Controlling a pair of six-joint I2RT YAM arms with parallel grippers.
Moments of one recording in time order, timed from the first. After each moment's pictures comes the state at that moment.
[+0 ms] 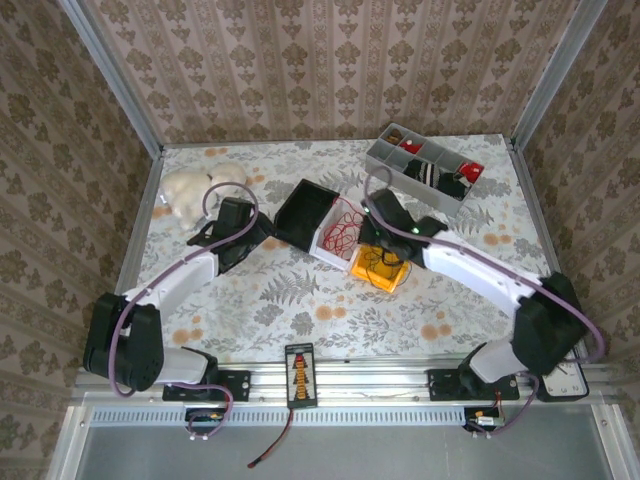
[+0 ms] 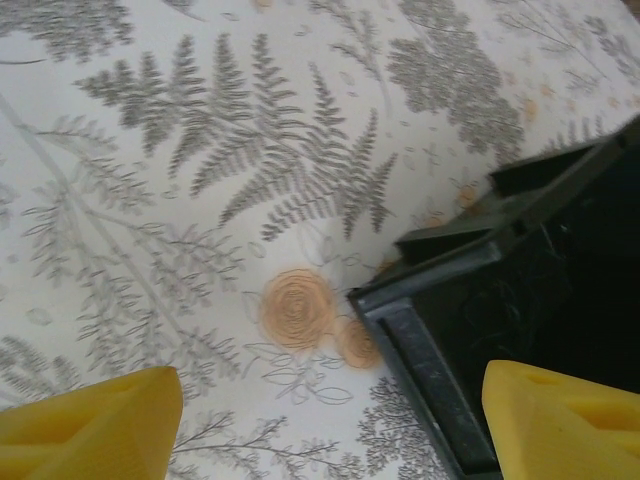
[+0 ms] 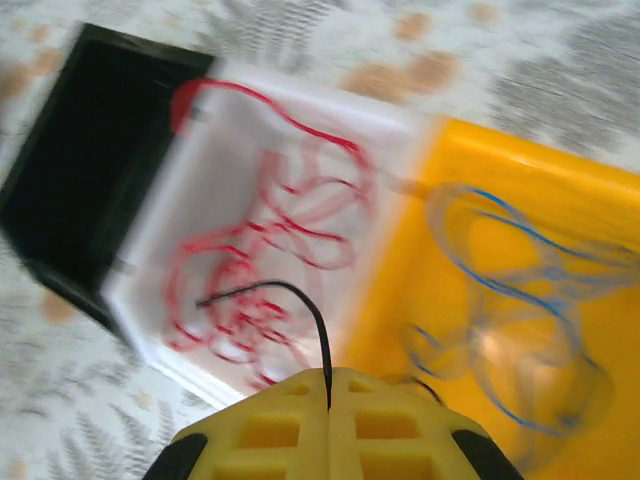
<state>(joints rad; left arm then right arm) -0.39 1.36 0.82 -0.29 -0.10 -0.90 0.63 1.39 1.04 -0.53 0.29 0.77</state>
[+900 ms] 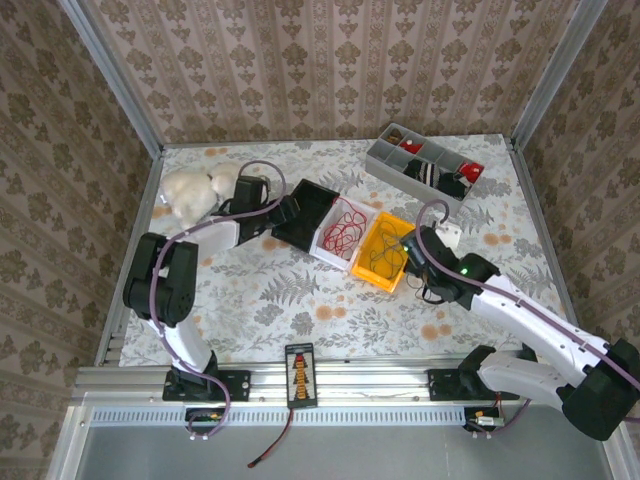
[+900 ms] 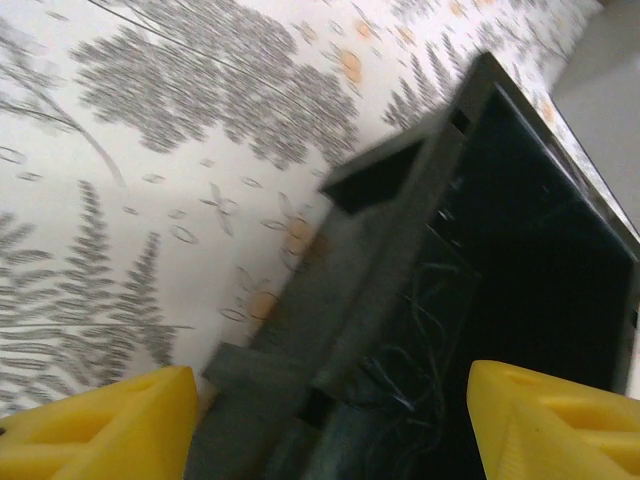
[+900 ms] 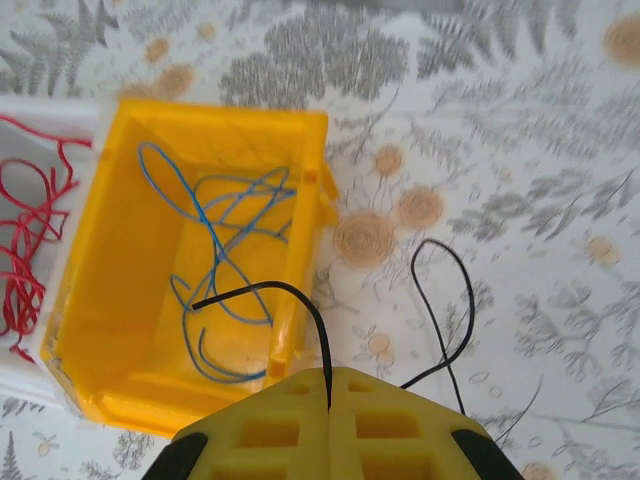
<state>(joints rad) -0.37 1.75 1.02 -0.01 0.21 -0.61 0.63 1.04 0.86 -0.79 0.52 0.91</state>
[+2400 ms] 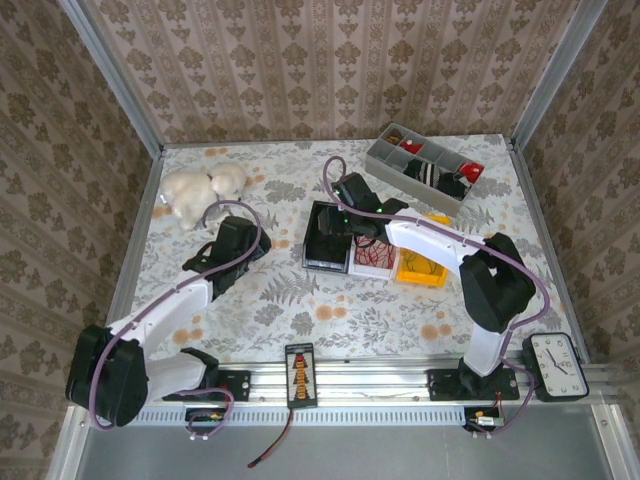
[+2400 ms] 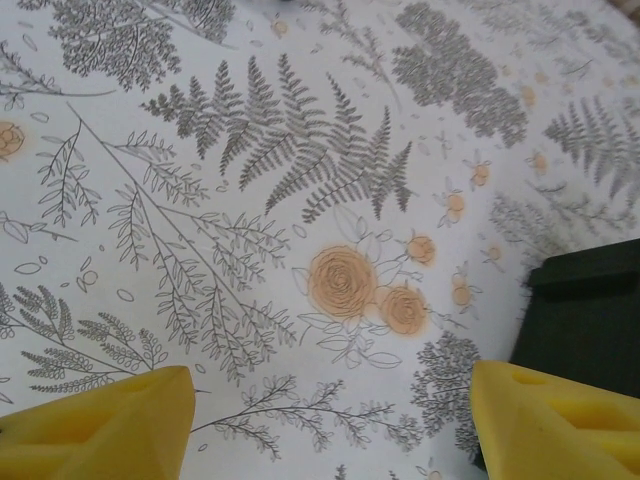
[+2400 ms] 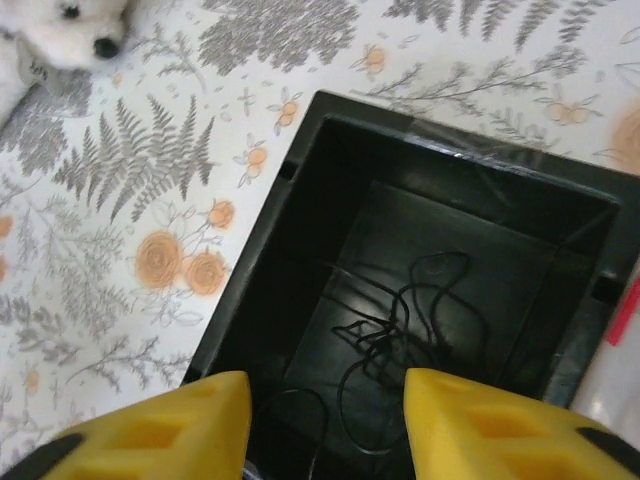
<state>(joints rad) -0.48 1.18 0.67 -0.30 -0.26 -0.84 0.63 1.79 1.34 -0.38 0.02 0.51</state>
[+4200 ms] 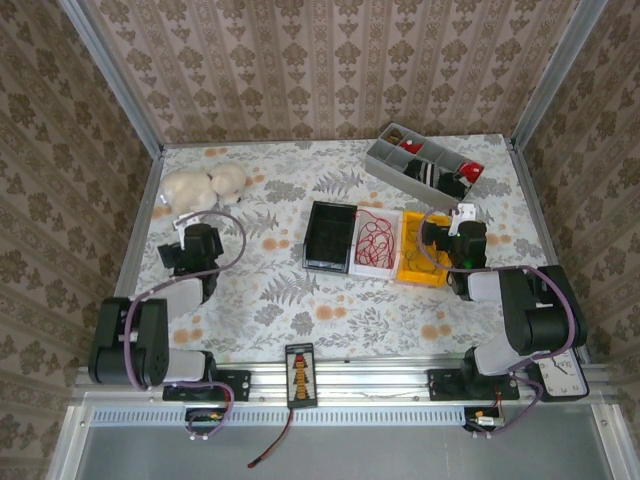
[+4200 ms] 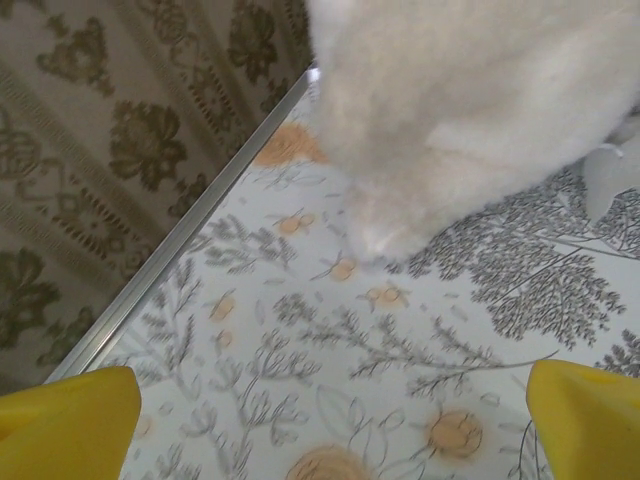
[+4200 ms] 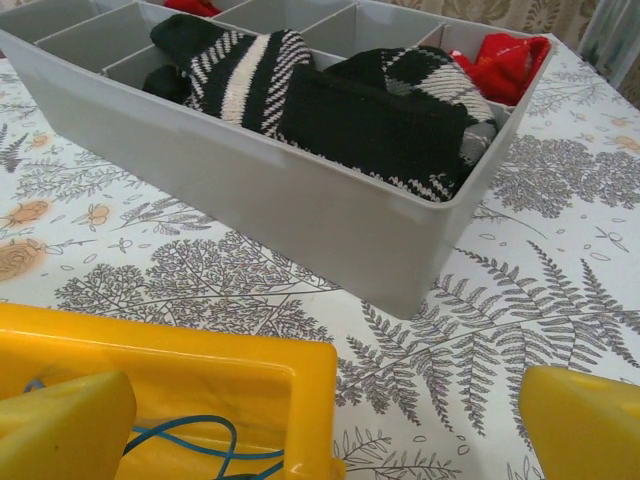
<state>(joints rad) -0.11 1.38 0.43 0.40 -0.56 -0.08 0.00 1.53 0.40 0.75 0.11 0.03</state>
